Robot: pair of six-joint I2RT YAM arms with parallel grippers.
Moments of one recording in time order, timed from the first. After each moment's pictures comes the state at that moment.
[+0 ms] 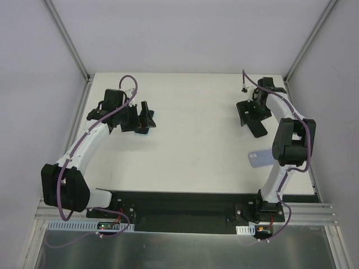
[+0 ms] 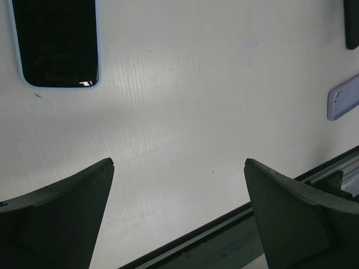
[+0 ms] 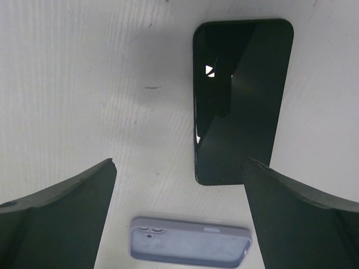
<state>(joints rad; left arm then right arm) -0.19 1.34 1.10 -0.64 0.41 -0.38 0.01 1.89 1.50 -0.84 -0.11 -0.33</state>
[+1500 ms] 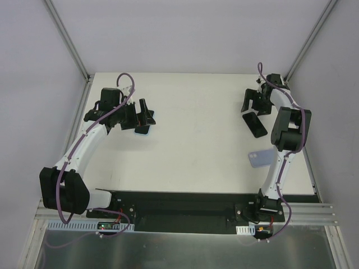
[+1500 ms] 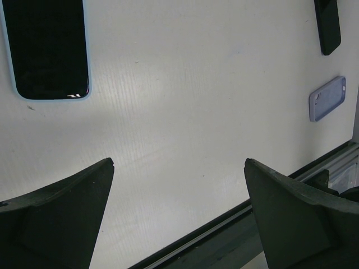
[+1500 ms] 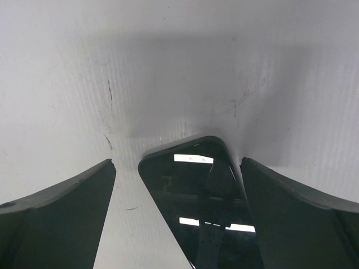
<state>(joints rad) -0.16 1.31 1.10 -0.59 0.47 -0.40 -0.12 2.22 1.80 -0.70 -0.23 0.01</state>
